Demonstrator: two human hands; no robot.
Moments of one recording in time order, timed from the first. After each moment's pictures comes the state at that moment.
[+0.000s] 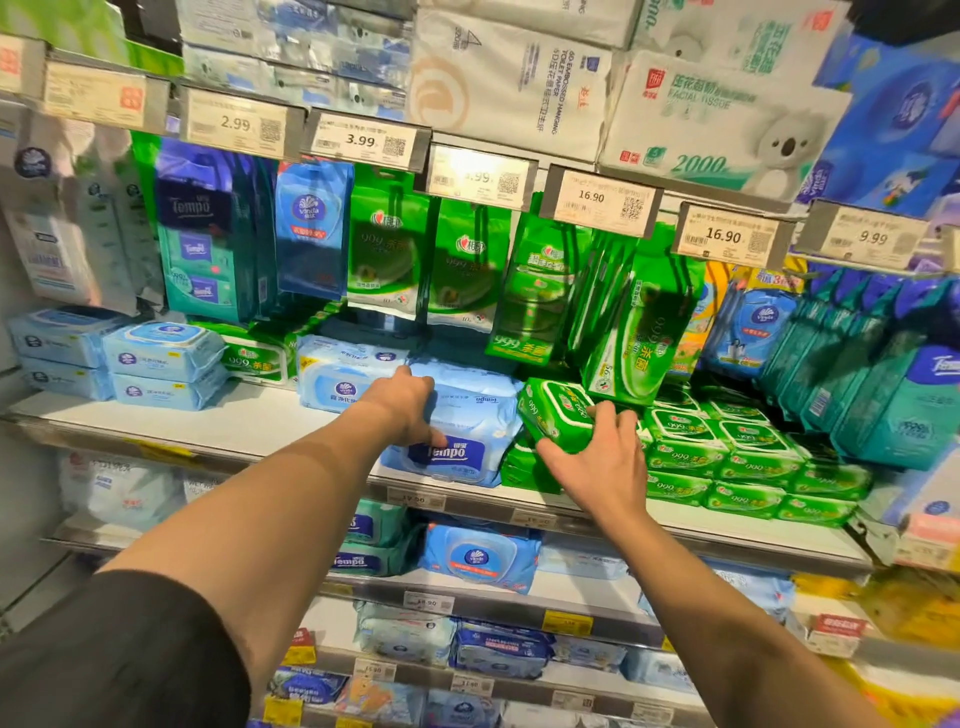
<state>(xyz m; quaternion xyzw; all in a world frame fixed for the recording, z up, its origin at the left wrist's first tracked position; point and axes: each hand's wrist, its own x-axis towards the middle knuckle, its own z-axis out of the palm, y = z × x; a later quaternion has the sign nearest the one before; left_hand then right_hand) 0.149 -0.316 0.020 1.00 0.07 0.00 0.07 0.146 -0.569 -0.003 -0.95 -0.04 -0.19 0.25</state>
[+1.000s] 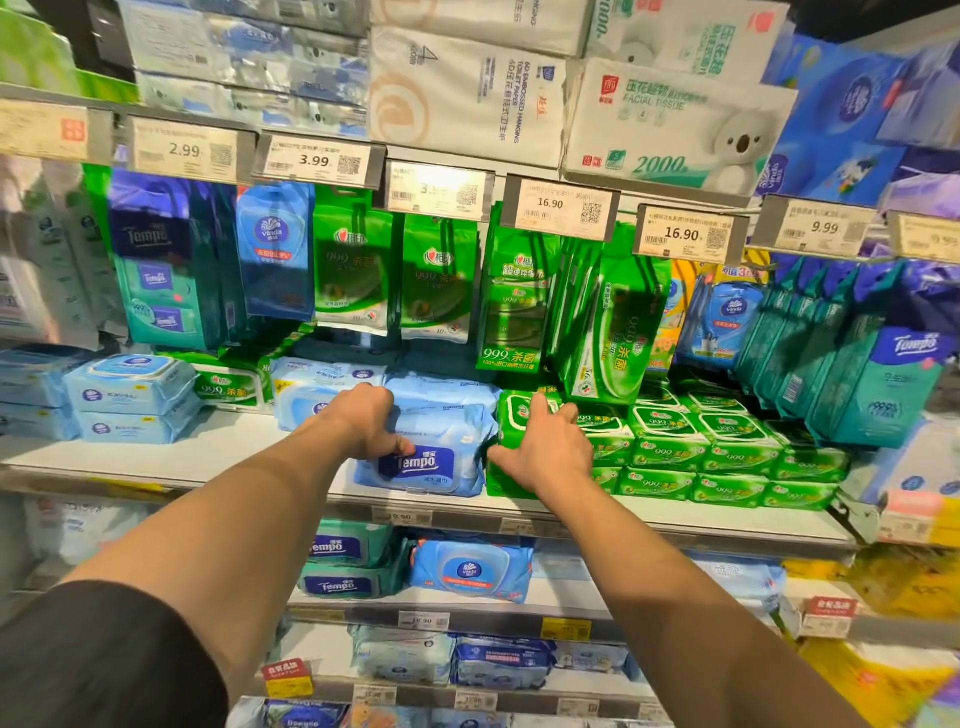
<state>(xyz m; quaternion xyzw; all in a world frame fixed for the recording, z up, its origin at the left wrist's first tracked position) 0.155 -0.293 0.018 1.00 0.07 0.01 0.06 0.162 -0.529 0.013 -0.99 -0.03 -0.08 0.10</state>
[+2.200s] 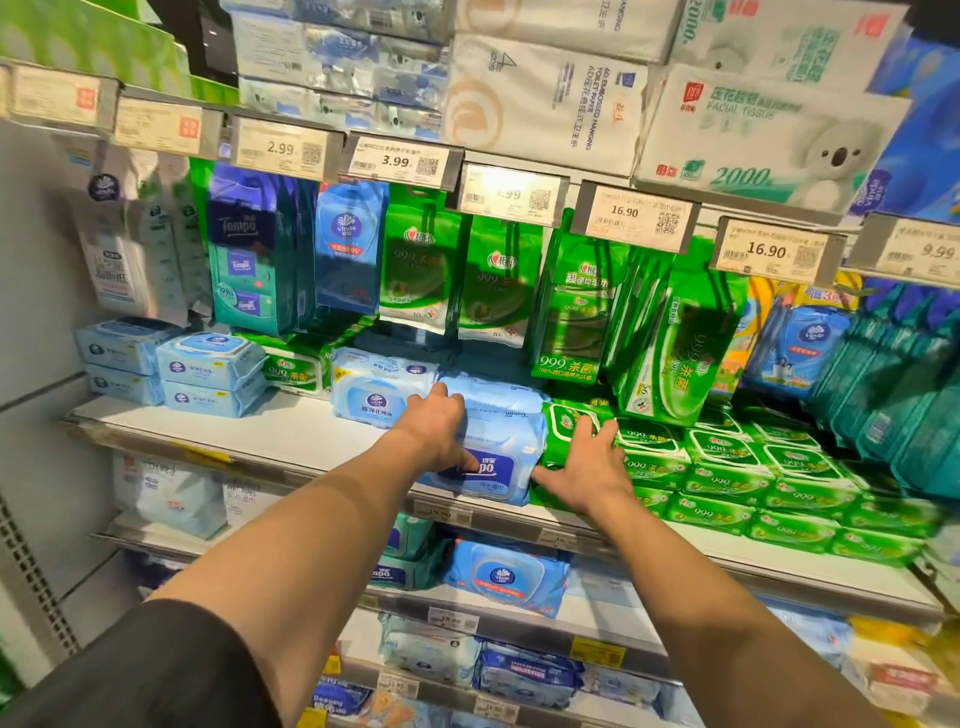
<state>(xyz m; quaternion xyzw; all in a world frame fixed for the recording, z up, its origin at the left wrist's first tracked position) 0.138 -0.331 0.015 0.99 0.09 0.02 0.09 0.184 -0.530 -0.012 -0.98 -0.07 -0.03 0.15</state>
